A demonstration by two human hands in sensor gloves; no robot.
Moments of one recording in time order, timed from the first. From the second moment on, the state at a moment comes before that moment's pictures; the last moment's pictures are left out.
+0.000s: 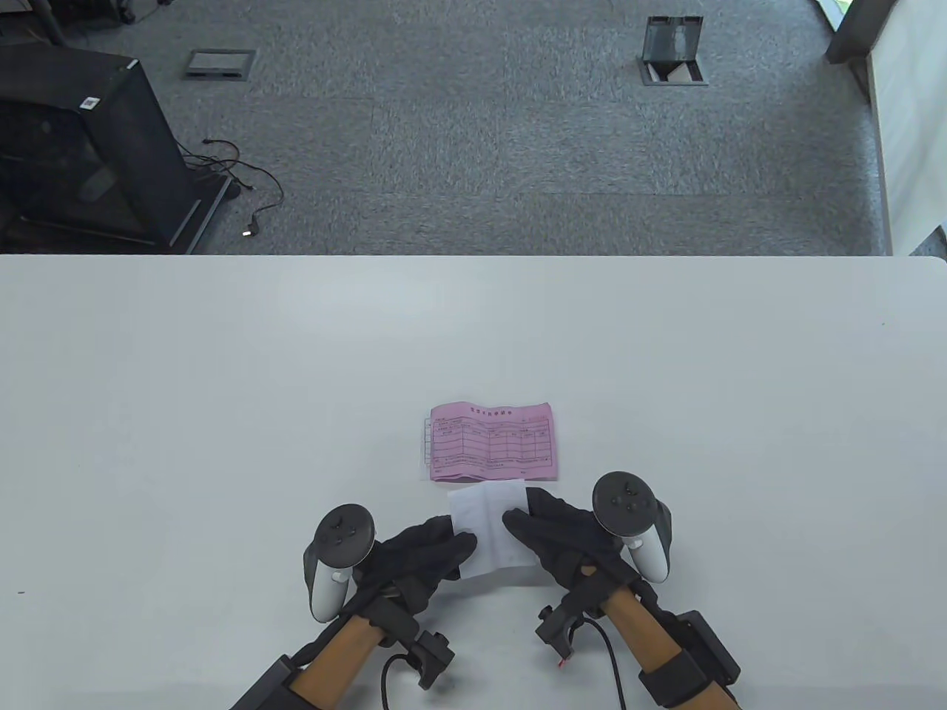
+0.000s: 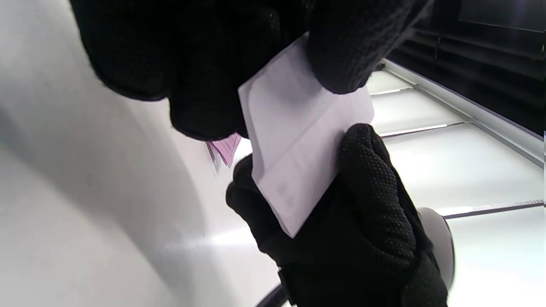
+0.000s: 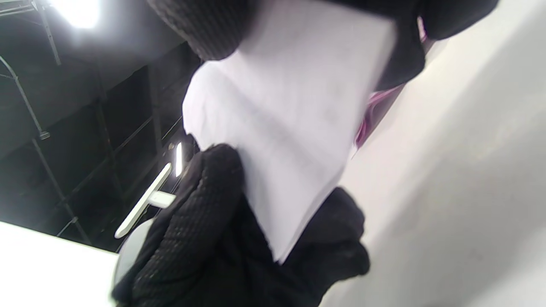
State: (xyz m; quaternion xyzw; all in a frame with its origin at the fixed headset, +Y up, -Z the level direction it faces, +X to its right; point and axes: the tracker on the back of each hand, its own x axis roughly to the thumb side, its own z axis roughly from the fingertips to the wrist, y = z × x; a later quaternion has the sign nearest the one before) left_hand -0.134 -0.780 -0.221 -0.15 -0.07 0.62 0.77; right_hand 0.123 -0.749 -0.248 0.08 0.12 0.83 0.54
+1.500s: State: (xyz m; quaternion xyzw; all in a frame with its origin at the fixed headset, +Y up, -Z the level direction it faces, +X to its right) left_hand -0.127 -0.763 -0.206 -0.04 -0.11 0.54 0.84; right_hand 0.114 -0.748 -0.230 0.08 0.07 0.84 0.54
